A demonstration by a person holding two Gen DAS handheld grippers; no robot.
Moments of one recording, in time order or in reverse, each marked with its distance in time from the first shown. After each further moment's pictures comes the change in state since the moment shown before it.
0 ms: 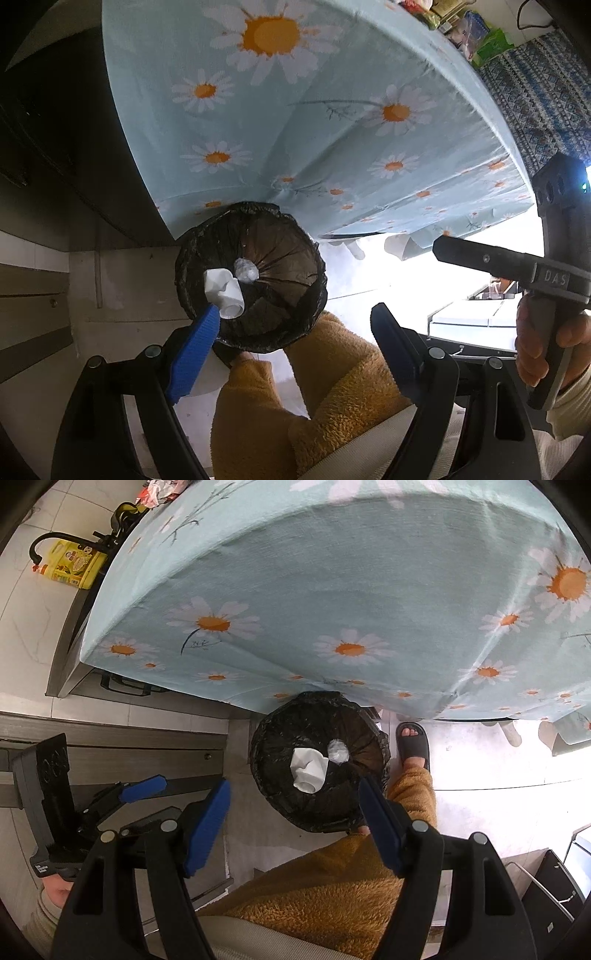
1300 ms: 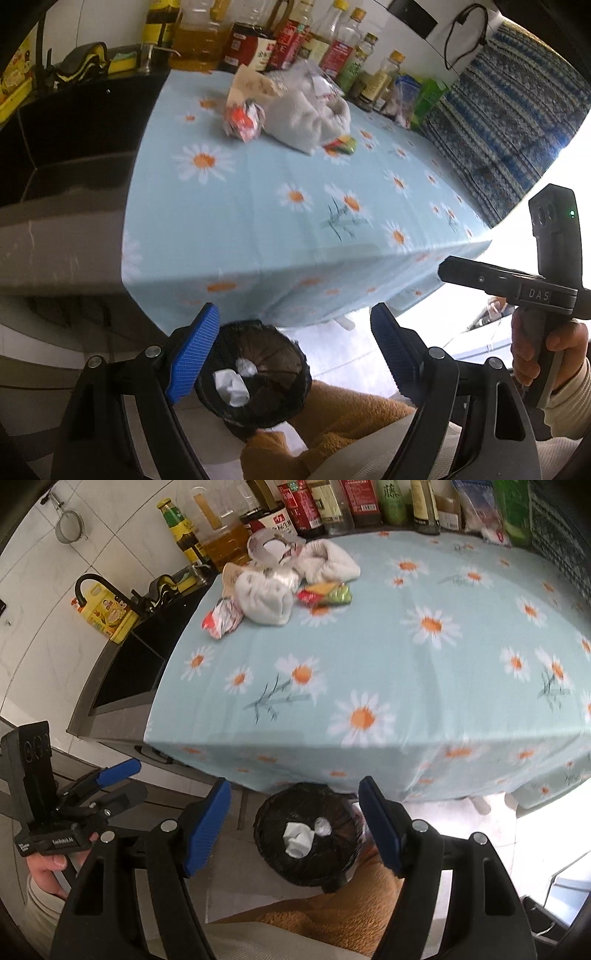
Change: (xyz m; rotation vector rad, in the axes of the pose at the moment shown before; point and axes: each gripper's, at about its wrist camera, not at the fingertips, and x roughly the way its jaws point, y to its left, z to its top) left arm -0.121 -0.052 0.065 0.177 -0.312 -0.011; right arm -0.131 0.032 0.035 -0.093 -0.307 -0.068
